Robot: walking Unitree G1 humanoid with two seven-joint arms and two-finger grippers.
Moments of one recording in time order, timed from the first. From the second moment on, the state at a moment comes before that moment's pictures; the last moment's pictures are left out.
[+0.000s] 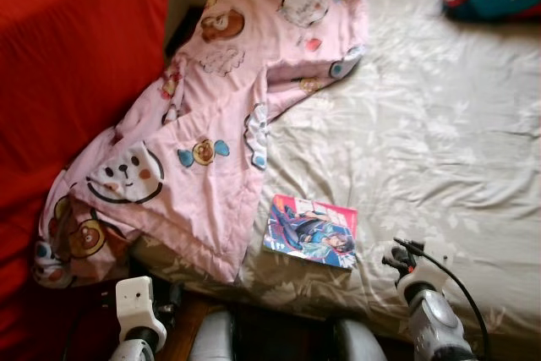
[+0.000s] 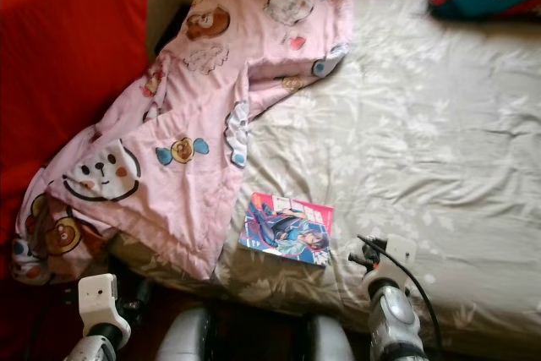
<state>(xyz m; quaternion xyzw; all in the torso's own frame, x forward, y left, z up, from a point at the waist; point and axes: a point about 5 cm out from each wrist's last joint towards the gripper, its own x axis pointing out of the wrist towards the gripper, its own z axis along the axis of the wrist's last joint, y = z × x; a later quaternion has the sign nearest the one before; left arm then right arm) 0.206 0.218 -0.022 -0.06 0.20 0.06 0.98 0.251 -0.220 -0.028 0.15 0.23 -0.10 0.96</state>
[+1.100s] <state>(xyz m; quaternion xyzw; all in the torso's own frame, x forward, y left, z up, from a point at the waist) 0.173 0.218 -0.078 -0.03 0.39 0.07 0.92 0.180 -0.192 -0.083 0.08 0.42 -0.05 0.90</state>
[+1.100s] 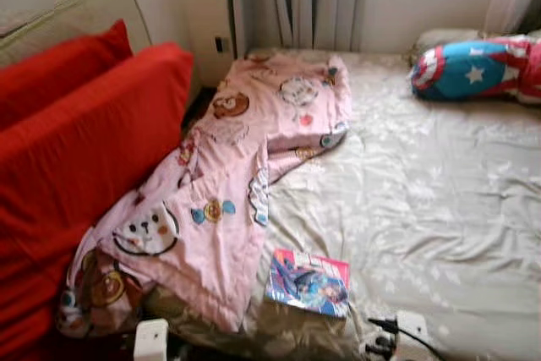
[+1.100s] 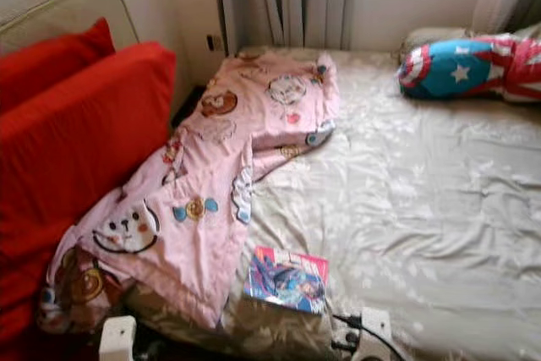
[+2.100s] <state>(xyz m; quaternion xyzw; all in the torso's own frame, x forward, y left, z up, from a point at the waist) 0.155 0.210 -0.091 -0.04 0.46 0.08 0.88 0.196 -0.186 -0.076 0.06 0.42 -0.04 0.91</state>
